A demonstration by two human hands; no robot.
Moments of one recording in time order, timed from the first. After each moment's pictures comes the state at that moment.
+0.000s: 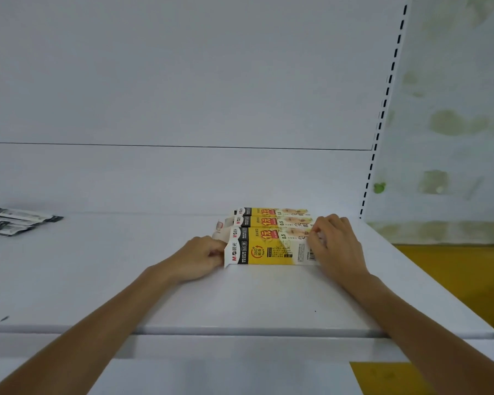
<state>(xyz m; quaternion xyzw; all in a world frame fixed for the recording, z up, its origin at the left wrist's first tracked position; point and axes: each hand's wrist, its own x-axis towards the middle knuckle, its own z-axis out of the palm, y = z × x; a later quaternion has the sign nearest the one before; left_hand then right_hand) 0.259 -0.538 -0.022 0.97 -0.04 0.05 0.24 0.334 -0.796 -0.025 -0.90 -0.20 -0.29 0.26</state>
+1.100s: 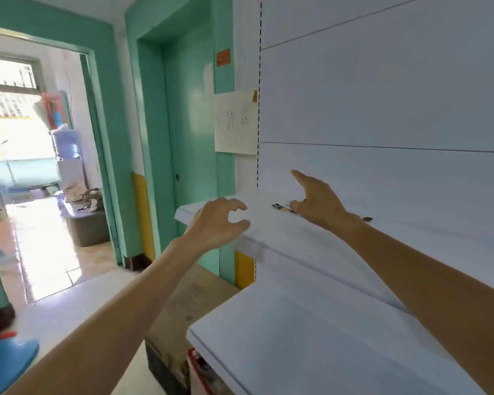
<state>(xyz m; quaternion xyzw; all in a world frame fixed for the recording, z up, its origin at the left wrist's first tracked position) -0.082 -0.155 0.003 0.88 0.34 0.29 0.15 0.117 -0.232 0.026 -0.75 -0.58 -0.09 0.30</state>
